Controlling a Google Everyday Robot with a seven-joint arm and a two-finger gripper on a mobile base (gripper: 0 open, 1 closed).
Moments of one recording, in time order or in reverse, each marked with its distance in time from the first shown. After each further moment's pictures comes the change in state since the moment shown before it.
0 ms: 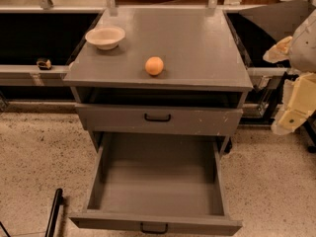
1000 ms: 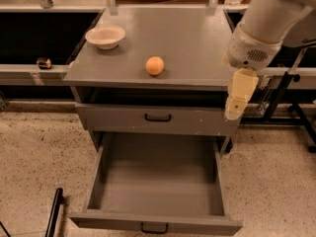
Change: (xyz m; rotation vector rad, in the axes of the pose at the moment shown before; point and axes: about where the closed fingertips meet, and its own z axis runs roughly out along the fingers) arm -0.038 -0.048 0.076 -0.099 0.118 -0.045
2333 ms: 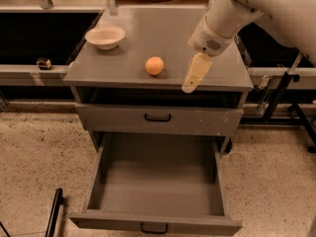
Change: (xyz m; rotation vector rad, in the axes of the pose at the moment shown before) arm -0.096 -0.104 0.046 0.131 -0.244 -0.031
